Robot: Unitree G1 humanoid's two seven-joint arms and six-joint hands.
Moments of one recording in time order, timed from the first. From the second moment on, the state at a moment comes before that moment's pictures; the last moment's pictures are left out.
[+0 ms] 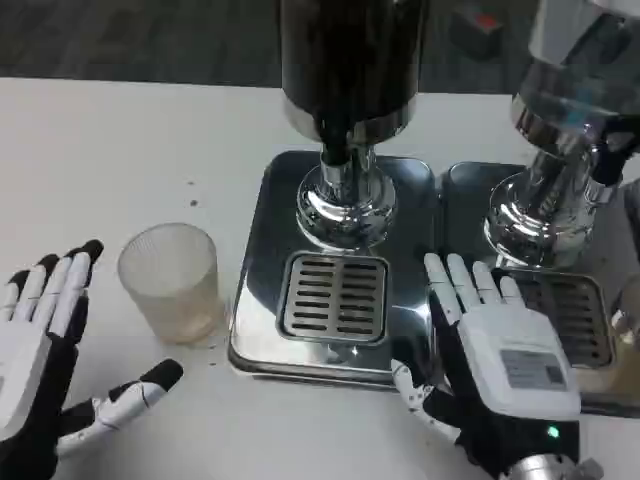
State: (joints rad) left arm 0.30 0.57 -0.01 0.21 0.73 -0.39 0.51; right arm 0.25 -0.19 0.45 -0.16 -1.09 0.21 -0.29
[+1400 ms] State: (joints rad) left arm -0.02 0.57 -0.02 0.66 0.47 -0.62 0.36; right arm 0.27 -0.15 0.45 -0.17 -1.07 0.26 -0.28
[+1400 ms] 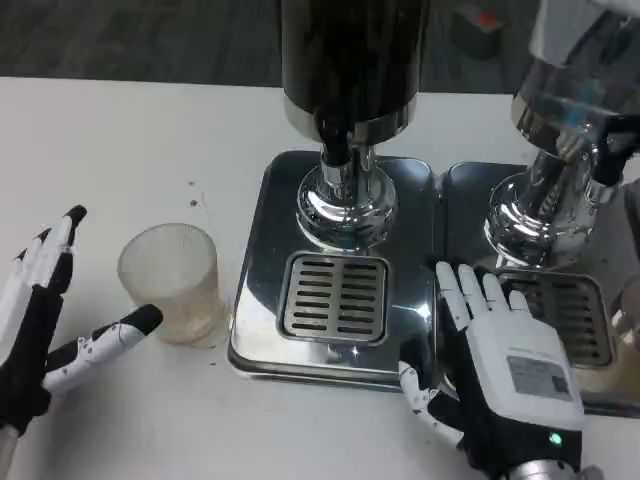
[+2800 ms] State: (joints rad) left arm -0.31 0.47 -0.11 1.13 0.36 -0.80 0.21; right arm 0.29 -0.14 0.46 -0.20 -1.07 0.30 -0.27
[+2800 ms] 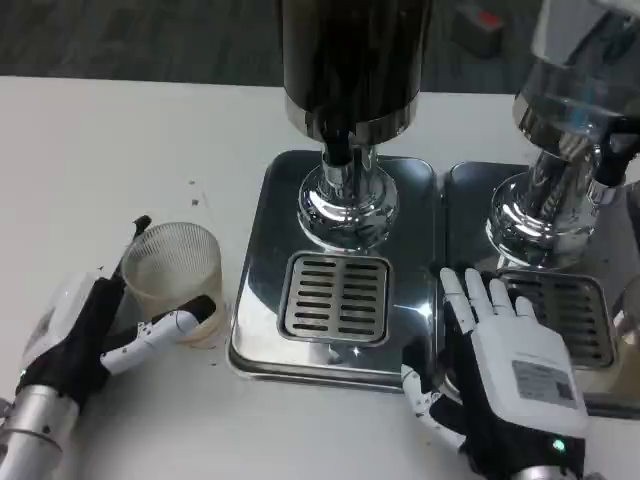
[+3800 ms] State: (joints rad) left arm -0.33 0.47 -0.13 1.14 0.37 -0.84 0.34; right arm 0.29 -0.13 0.47 -0.20 -1.07 0.30 -0.27
